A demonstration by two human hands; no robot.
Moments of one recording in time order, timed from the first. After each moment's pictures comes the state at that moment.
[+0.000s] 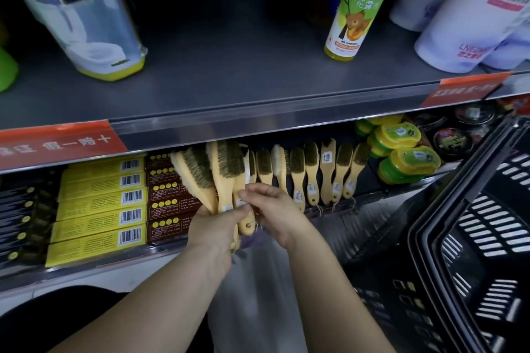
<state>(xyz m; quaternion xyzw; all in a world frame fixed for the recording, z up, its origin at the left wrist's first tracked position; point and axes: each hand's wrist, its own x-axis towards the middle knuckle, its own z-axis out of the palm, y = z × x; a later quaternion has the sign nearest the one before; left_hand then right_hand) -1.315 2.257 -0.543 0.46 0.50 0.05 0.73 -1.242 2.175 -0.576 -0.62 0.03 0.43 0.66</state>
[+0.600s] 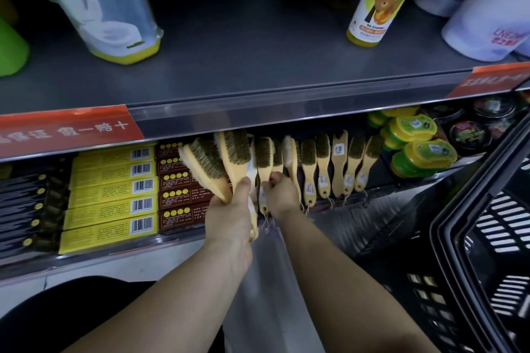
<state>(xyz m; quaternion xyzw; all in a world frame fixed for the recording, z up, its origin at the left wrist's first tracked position) -1.313 2.253 -0.531 0.42 0.53 0.08 0.73 -1.218 2.200 -0.637 -0.90 0.01 0.25 0.35</state>
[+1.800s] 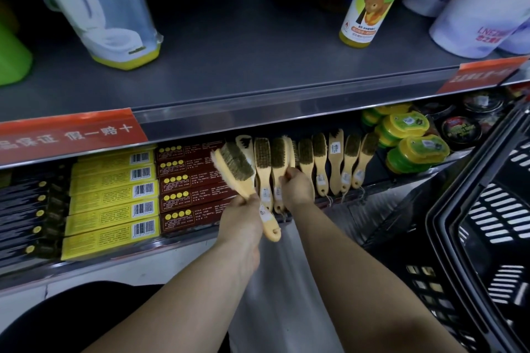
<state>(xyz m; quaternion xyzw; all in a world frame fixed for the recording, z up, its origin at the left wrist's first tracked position) -1.312 2.244 -0.533 0.44 0.52 0.00 0.73 -1.203 2.178 -0.638 -0.91 0.05 0.21 0.36</state>
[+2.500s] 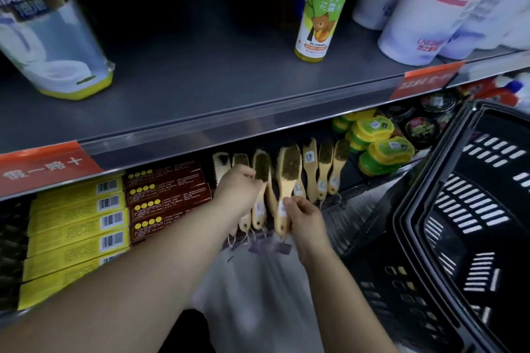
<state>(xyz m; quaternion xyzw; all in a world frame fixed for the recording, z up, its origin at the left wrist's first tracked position) -1.236 2.260 -0.552 0.79 0.28 -0.10 0.53 -1.249 2.123 -0.596 -0.72 0.18 0.19 0.65</state>
